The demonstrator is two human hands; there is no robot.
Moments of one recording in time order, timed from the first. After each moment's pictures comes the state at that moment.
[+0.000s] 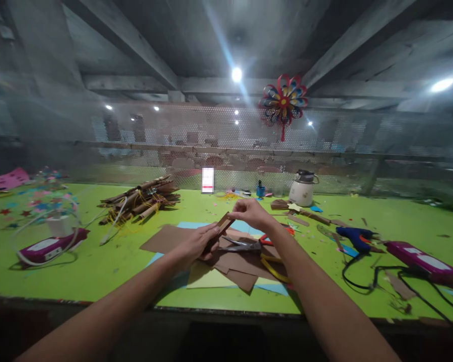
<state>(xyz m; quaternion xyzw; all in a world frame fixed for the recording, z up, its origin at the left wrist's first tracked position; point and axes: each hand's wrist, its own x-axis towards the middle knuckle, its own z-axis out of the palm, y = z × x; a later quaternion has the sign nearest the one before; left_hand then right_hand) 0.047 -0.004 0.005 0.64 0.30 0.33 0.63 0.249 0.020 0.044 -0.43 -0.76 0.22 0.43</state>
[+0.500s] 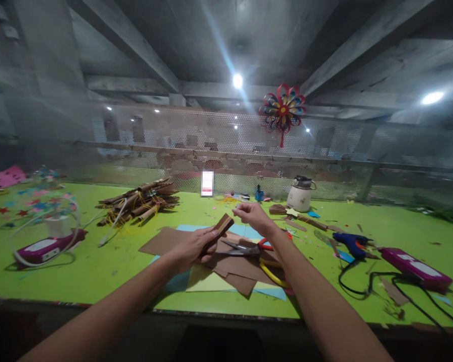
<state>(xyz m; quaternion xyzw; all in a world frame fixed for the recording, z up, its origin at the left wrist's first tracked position) 0.038 -0.006 0.012 0.61 0.25 0.32 0.68 0.250 0.019 0.038 -0.43 -0.69 0.32 0.49</state>
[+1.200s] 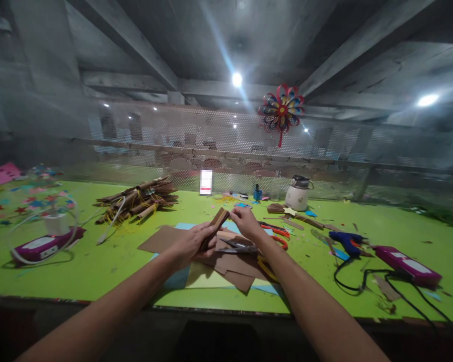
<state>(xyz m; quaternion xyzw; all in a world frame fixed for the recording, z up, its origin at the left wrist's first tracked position) 0.041 -0.004 0.013 0.61 0.22 0.35 0.67 0.235 0.034 0.012 -0.46 -0.74 0.09 0.48</state>
